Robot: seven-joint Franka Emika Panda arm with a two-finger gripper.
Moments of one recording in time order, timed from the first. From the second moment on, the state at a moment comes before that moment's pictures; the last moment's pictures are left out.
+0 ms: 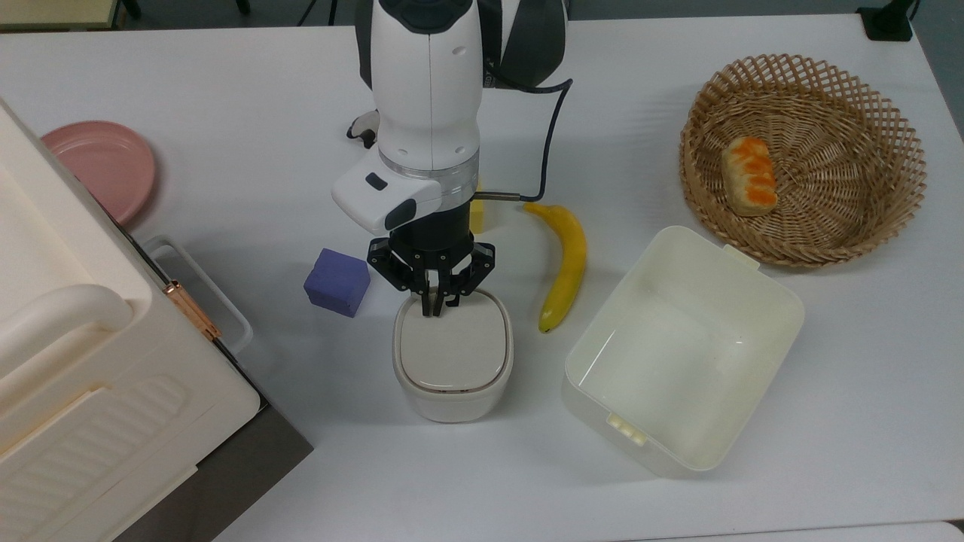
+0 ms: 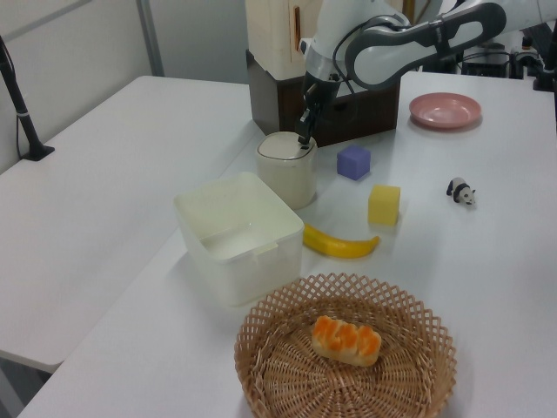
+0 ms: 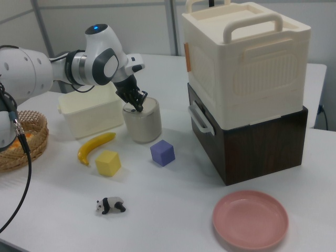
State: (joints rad) arm 0.11 0.50 -0.02 -1.44 -0.06 2.27 0.14
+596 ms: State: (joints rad) arm 0.12 0.50 -0.02 -1.44 -0.09 2.27 0.14
